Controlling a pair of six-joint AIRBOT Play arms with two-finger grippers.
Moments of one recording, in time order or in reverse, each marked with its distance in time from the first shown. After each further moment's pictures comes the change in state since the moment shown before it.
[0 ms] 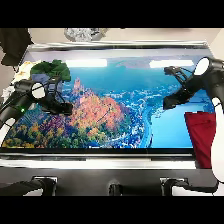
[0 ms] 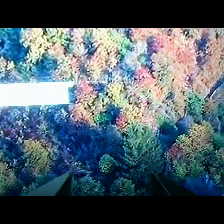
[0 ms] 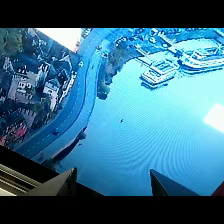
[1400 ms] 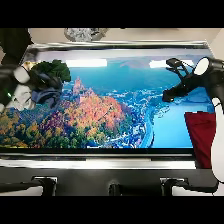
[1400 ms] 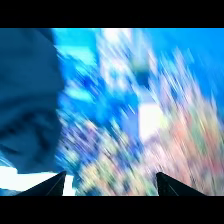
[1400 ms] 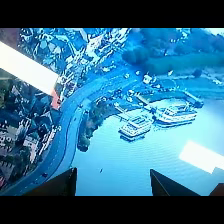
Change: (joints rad) left arm 0.233 -0.150 0.321 0.037 0.222 -0.056; right arm 0.000 0.000 0.000 -0.007 -0.210 0.000
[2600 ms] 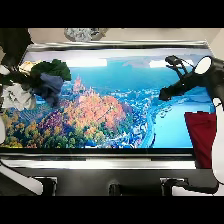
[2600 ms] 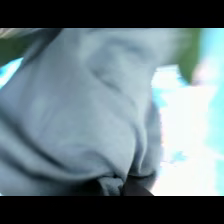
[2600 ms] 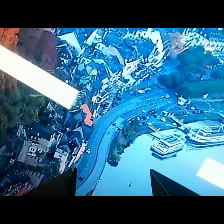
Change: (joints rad) left arm 0.309 -0.358 0.301 -0.448 -0.024 0.083; right arm 0.000 0.013 0.001 0.097 0.005 -0.003
